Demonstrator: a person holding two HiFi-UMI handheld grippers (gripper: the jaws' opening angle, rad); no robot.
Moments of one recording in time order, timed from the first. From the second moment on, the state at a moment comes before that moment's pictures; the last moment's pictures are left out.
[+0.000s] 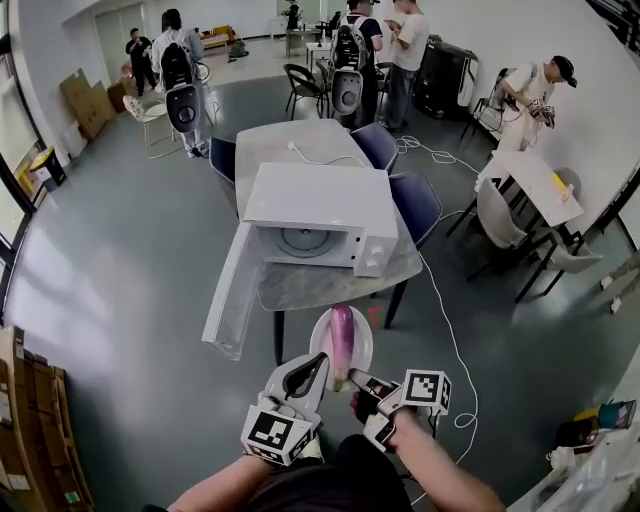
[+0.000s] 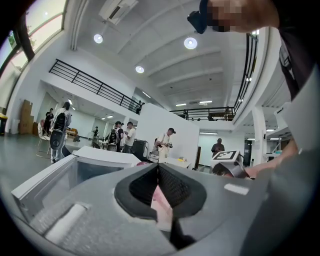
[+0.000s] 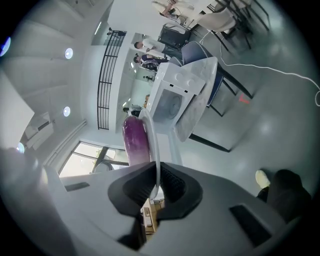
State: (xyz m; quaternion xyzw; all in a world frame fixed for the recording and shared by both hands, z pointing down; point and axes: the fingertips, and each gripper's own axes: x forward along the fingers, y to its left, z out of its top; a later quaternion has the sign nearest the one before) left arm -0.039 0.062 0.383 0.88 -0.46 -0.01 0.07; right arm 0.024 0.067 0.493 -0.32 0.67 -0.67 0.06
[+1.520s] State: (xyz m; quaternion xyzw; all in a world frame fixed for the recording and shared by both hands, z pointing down) left arm -0.072 -0.224 0.442 0.85 -0.51 0.00 0.10; right arm -0.018 -0.210 0.598 -0.32 0.63 -0.71 0.03
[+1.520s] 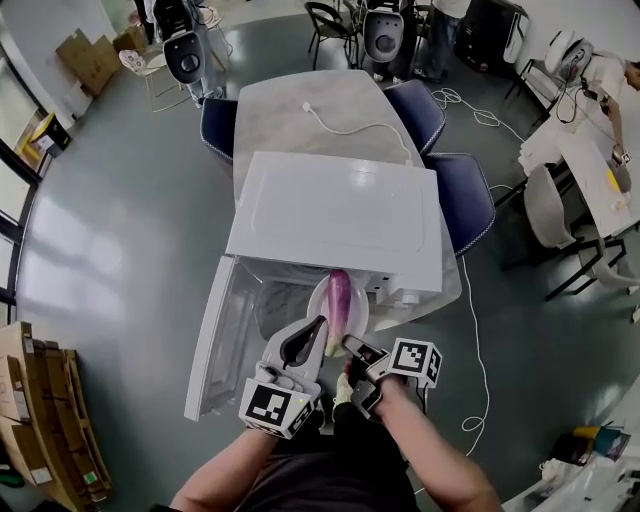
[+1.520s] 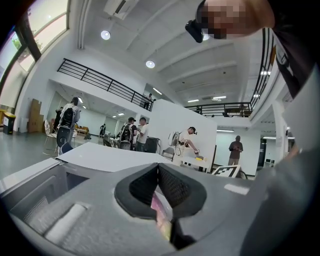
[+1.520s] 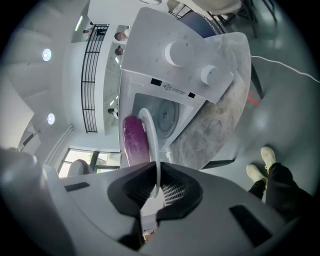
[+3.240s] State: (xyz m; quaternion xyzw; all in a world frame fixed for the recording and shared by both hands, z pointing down) left arm -0.108 -0.291 0.529 0.84 -0.53 -0.01 0.10; right arm -0.066 -0.345 0.709 -0.34 0.62 -0.69 0.15
